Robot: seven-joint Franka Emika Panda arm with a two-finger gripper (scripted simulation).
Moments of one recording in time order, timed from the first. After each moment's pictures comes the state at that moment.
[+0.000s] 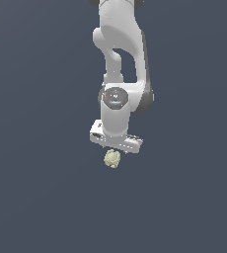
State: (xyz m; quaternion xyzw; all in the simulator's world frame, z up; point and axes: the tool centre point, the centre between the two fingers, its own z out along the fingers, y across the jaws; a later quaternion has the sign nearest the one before) arm 0.031 0.005 0.107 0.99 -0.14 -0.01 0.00
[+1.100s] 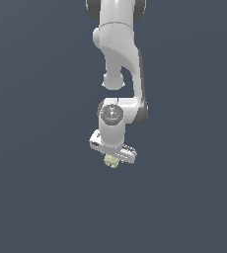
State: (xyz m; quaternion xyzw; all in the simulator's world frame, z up) arm 0.041 -0.004 0.052 0.98 -0.20 0.00 0.00
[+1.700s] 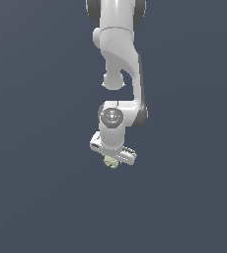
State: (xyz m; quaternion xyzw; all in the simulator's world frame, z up) arm 0.042 -0.004 0.040 0.98 -0.20 0.00 0.00
